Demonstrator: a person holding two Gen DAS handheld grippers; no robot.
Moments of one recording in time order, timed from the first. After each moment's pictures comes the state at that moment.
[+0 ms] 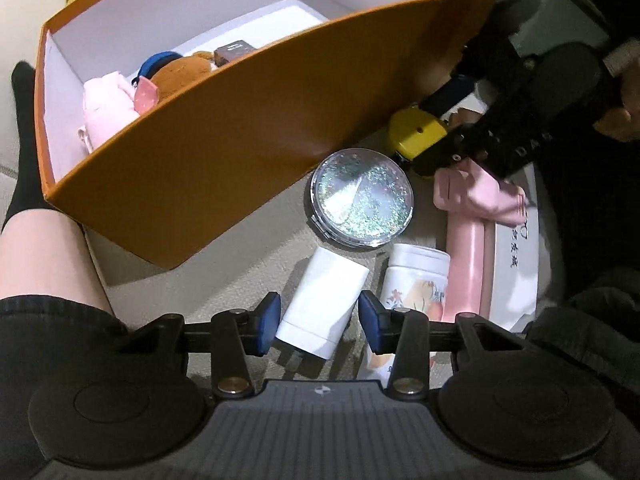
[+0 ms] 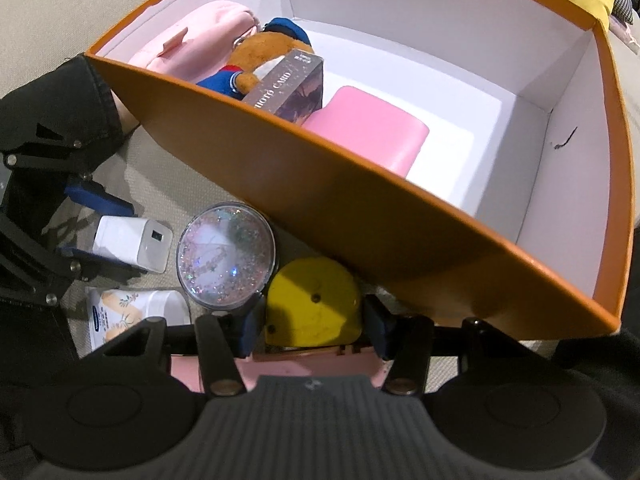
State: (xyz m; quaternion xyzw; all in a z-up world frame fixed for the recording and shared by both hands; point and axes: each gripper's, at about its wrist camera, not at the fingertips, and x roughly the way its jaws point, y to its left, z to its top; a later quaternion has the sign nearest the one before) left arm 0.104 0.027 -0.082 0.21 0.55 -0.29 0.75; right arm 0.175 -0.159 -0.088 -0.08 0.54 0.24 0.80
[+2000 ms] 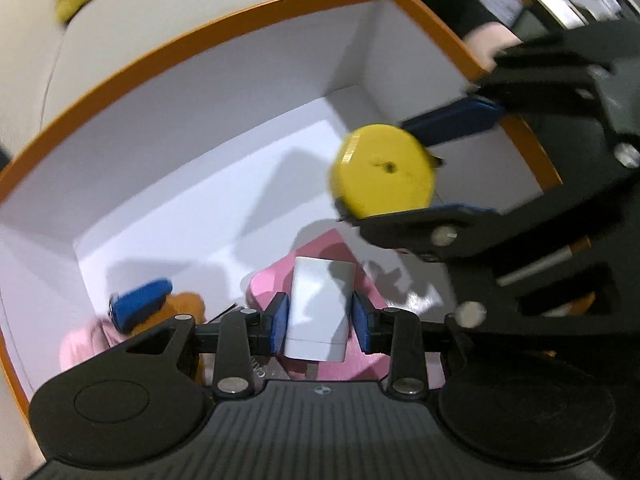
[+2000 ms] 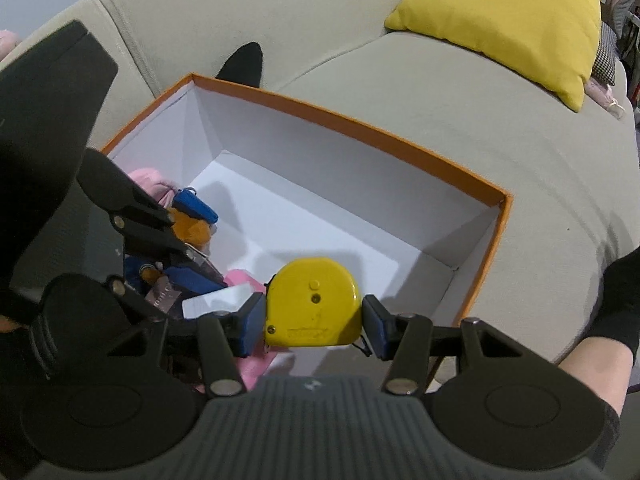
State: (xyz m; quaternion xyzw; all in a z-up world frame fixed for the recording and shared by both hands) left arm 0.288 -0.104 -0.096 0.15 0.61 -0.23 0.74; right arm 0.283 -0.212 -0.022 -0.07 0.48 0.25 0.84
